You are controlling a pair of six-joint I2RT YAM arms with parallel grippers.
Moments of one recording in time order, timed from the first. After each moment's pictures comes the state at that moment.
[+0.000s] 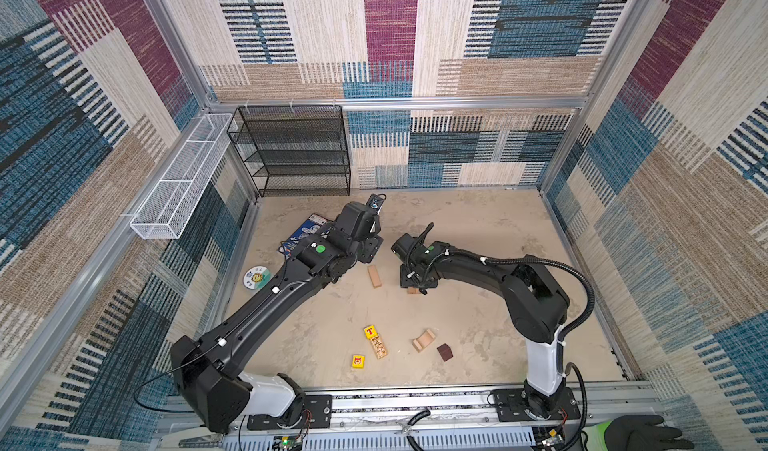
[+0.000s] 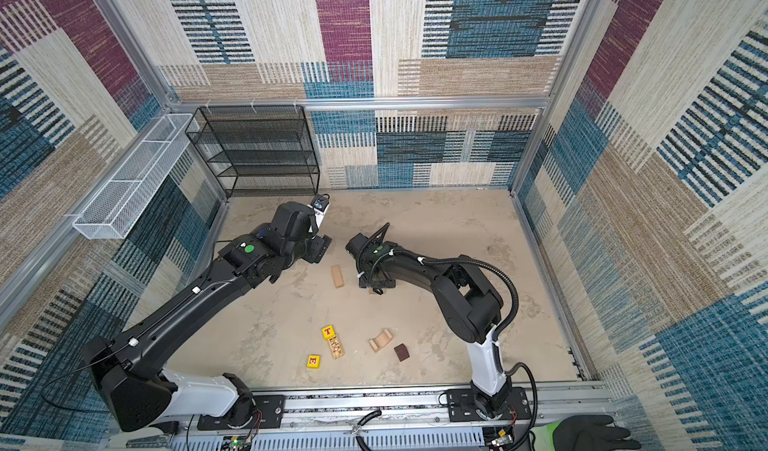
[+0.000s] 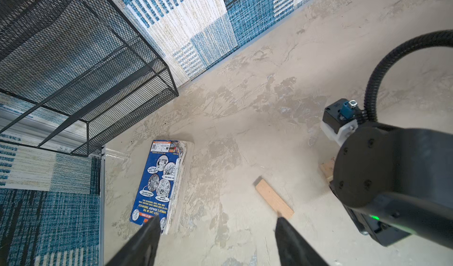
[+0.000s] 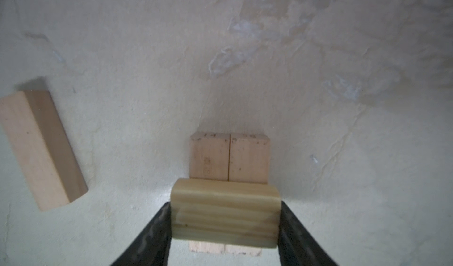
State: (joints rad) left arm -0.67 1.38 1.39 -0.74 -0.44 0.11; right arm 0.76 1.97 1.41 -0.71 0.19 0.74
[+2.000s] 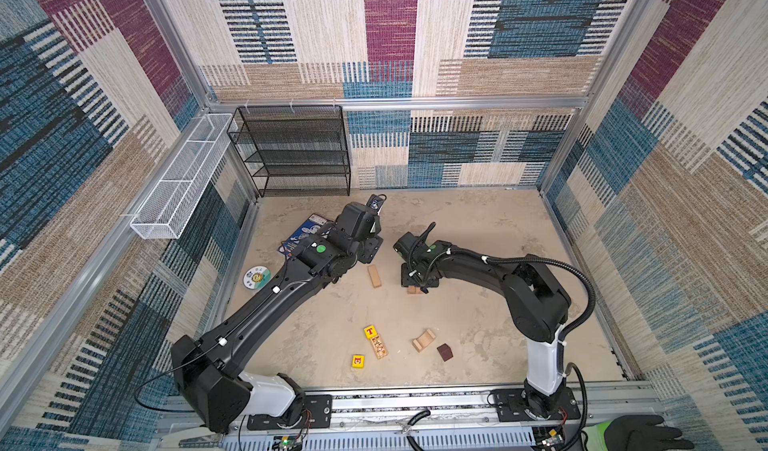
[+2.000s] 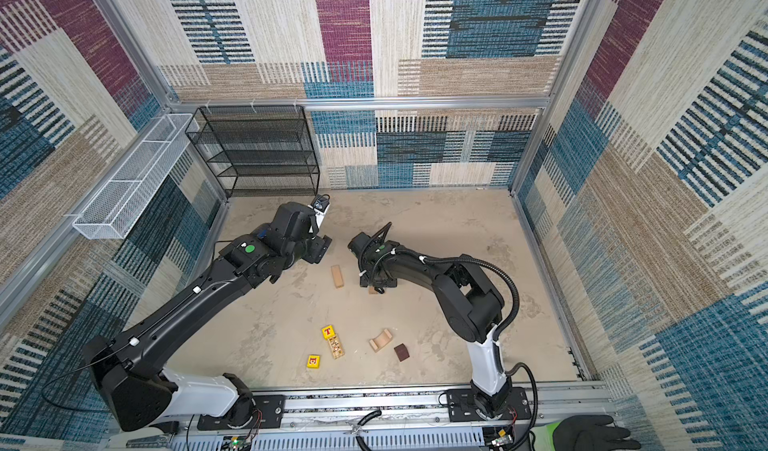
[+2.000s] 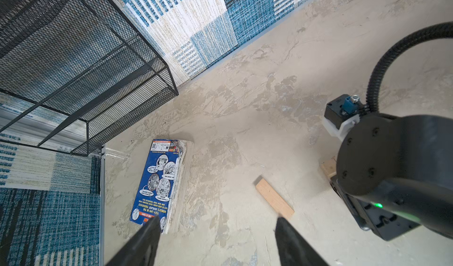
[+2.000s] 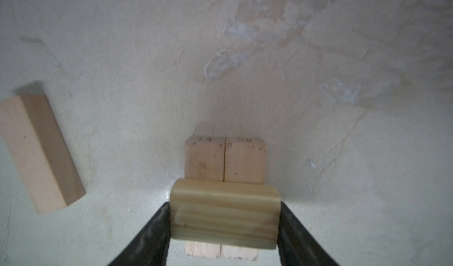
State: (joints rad) left arm -0.67 1.38 1.39 -0.74 -0.44 0.11; right arm 0.75 1.97 1.41 -0.70 0.17 0.73
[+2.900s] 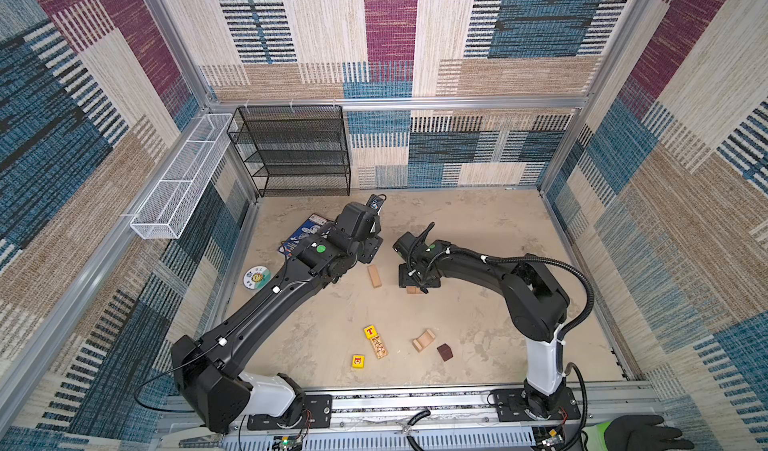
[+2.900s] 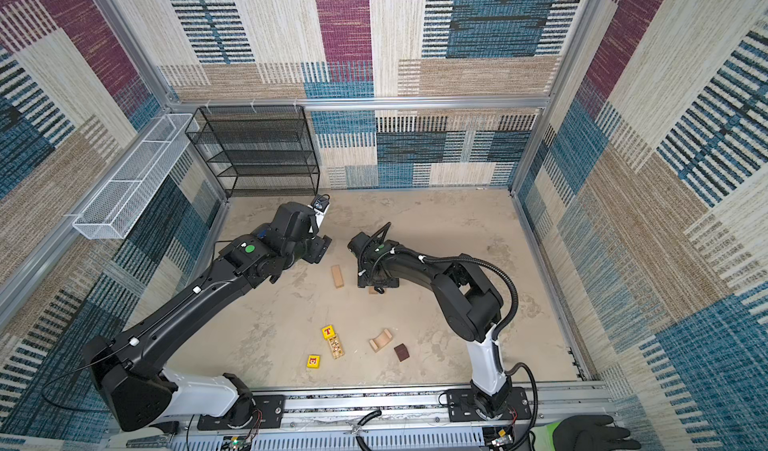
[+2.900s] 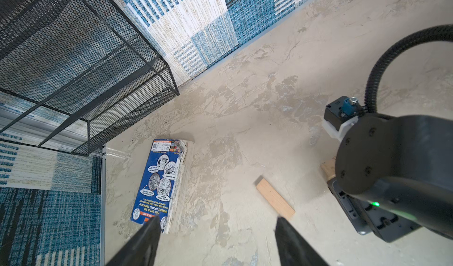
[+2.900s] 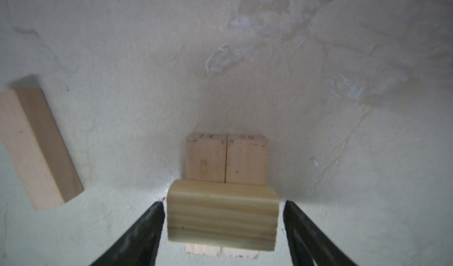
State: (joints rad) left arm -0.67 1.38 1.39 -0.74 -0.45 0.11; right arm 0.75 1.98 1.42 -0.71 0.16 0.72
